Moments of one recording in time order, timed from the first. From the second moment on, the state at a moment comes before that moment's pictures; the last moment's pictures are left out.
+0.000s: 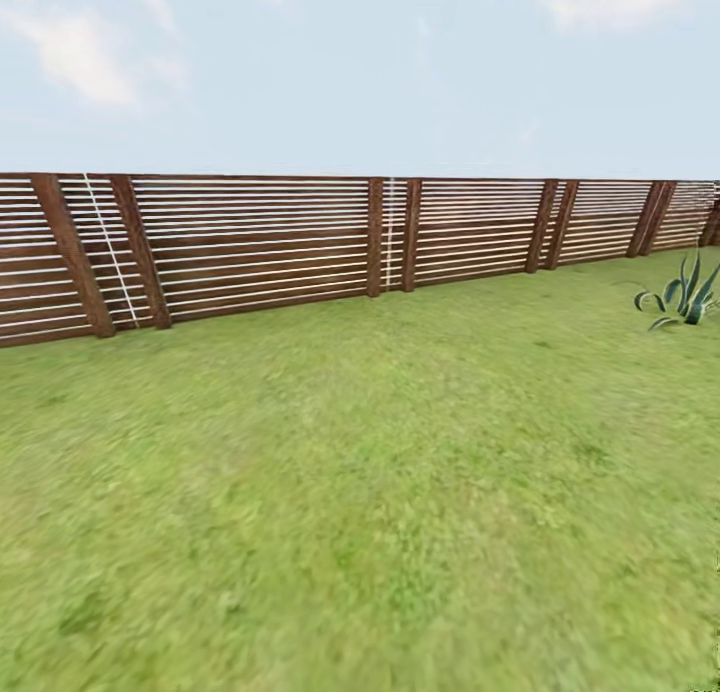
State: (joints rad) left arm 0.09 0.09 0.00 -0.09 0.00 0.00 -0.01; right arm 0.01 -0.05 0.00 0.04 0.04 -0.02 0.00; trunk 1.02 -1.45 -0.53
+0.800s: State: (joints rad) left arm 0.09 0.09 0.00 -0.09 0.00 0.00 -0.01; right arm 0.01 -0.06 0.00 0.04 0.04 -0.02 0.00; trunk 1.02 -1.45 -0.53
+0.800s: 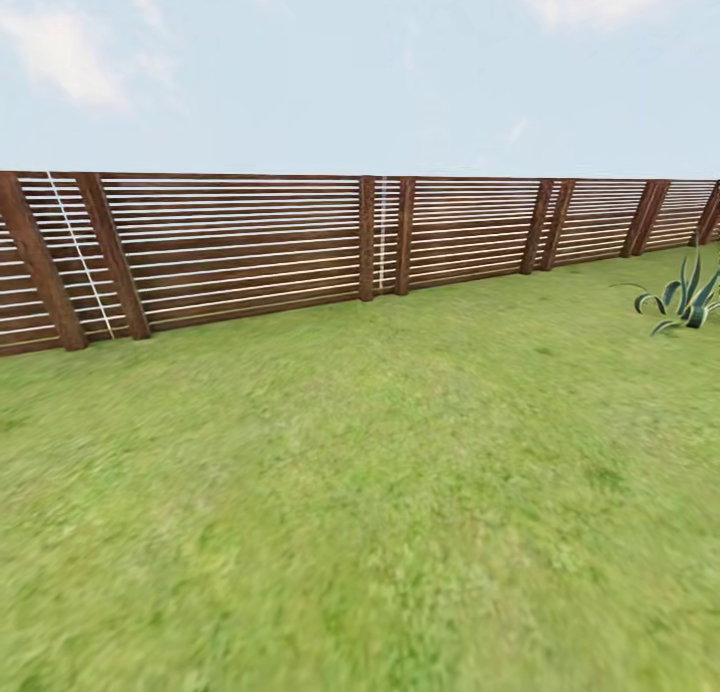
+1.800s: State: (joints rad) left arm 0.09 0.09 0.00 -0.09 0.00 0.00 -0.01; right arm 0.01 -0.05 0.00 0.04 0.04 -0.02 0.00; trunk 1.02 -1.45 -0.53
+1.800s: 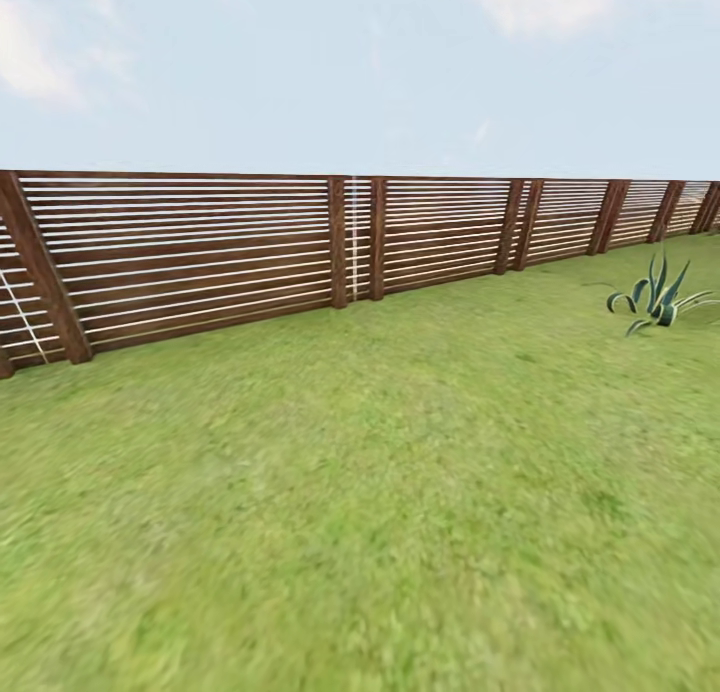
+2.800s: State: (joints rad) left arm 0.09 0.09 0.00 -0.09 0.00 0.00 -0.01; right arm 0.01 -0.05 0.01 0.04 0.04 -0.02 0.00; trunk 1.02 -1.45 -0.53
